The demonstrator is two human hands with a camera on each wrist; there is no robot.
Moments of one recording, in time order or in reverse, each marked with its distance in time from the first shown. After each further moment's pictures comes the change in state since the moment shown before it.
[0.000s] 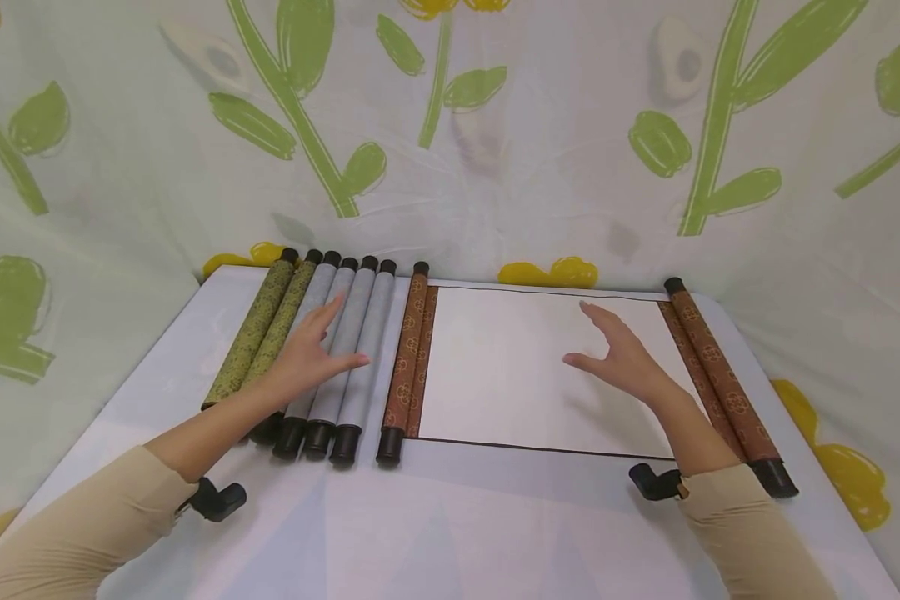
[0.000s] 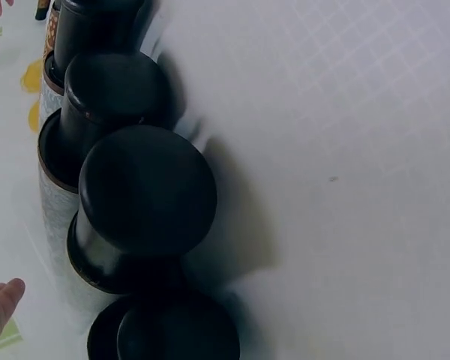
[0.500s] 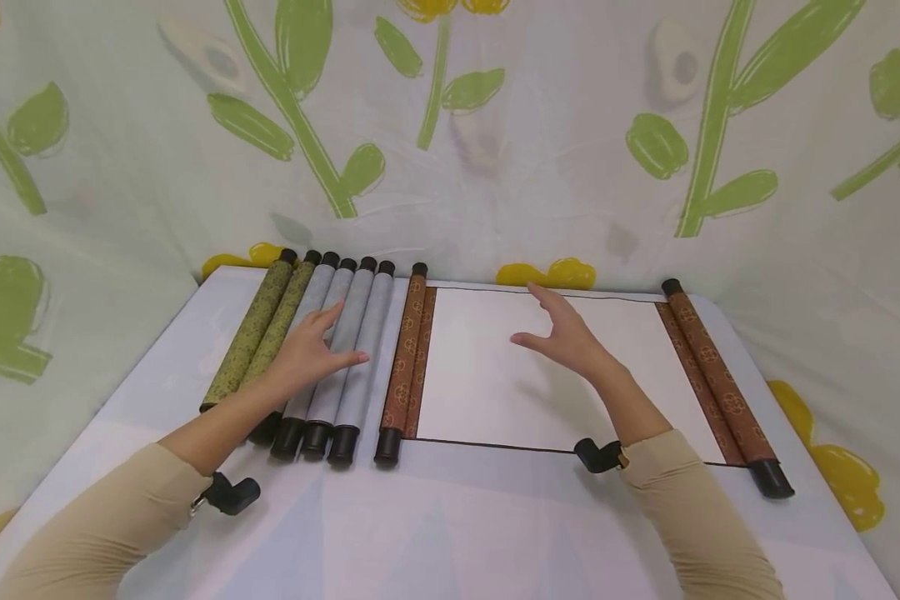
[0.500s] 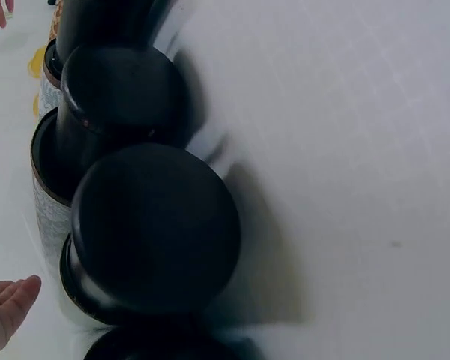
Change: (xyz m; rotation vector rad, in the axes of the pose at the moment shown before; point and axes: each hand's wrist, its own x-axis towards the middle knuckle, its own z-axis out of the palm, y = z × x) left_hand 0.011 -0.010 0.005 0.077 -0.027 -0.110; right_hand 0.047 -0.044 0.026 0.110 -0.005 -0.061
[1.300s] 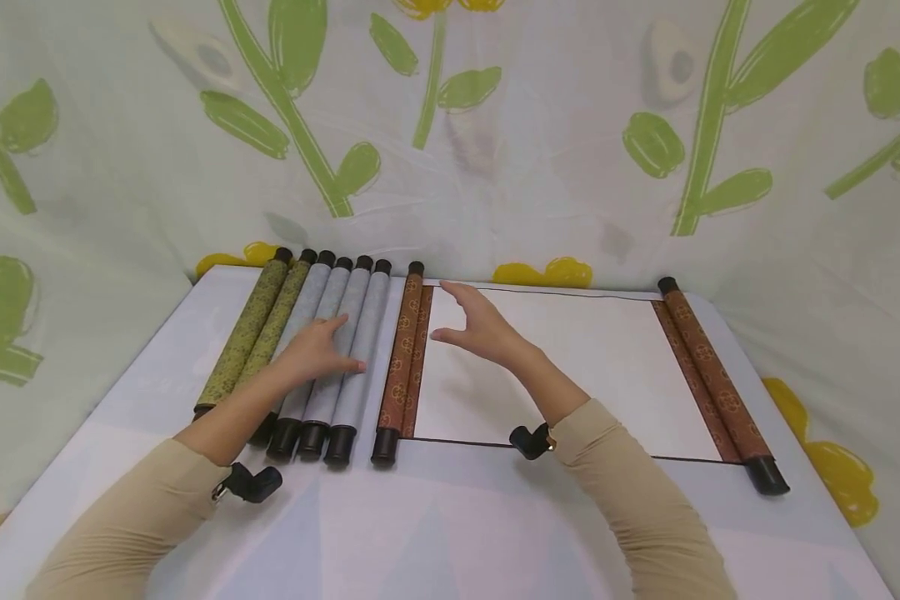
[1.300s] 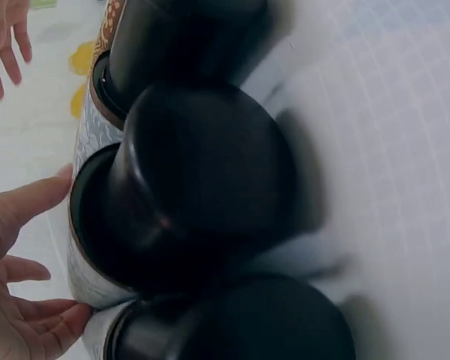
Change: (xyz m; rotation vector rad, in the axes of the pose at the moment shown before) left_hand 0.017 -0.001 0.004 0.110 -0.186 -0.102; right_hand 0.045 -0.072 0.056 0.039 -0.098 -0.116
